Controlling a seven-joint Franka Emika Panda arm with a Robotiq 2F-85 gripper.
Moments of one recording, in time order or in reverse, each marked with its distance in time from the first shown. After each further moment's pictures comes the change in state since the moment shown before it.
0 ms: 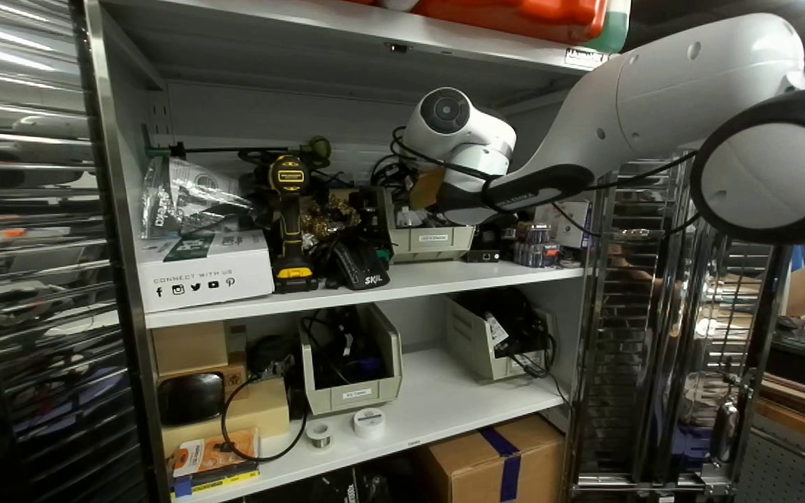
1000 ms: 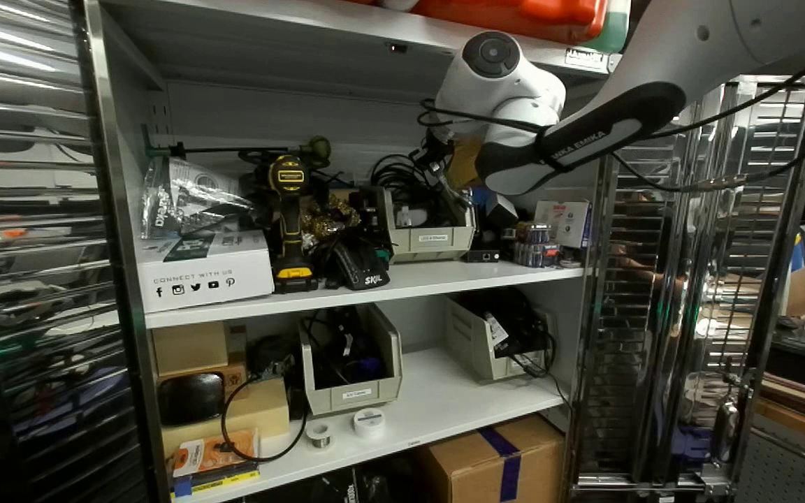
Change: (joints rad) arm 0.001 -0.356 0.015 -0.441 -0.003 0.020 -0.157
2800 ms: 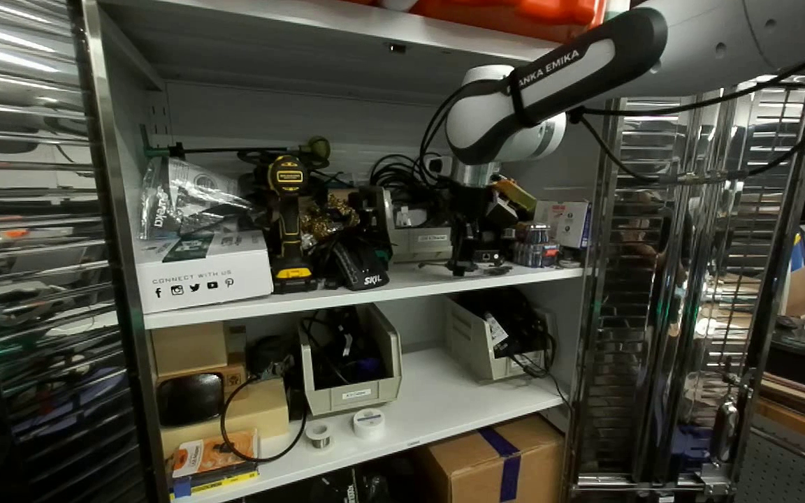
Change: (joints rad) arm -0.160 -0.037 0.234 -0.118 0.959 -0.697 -1.663
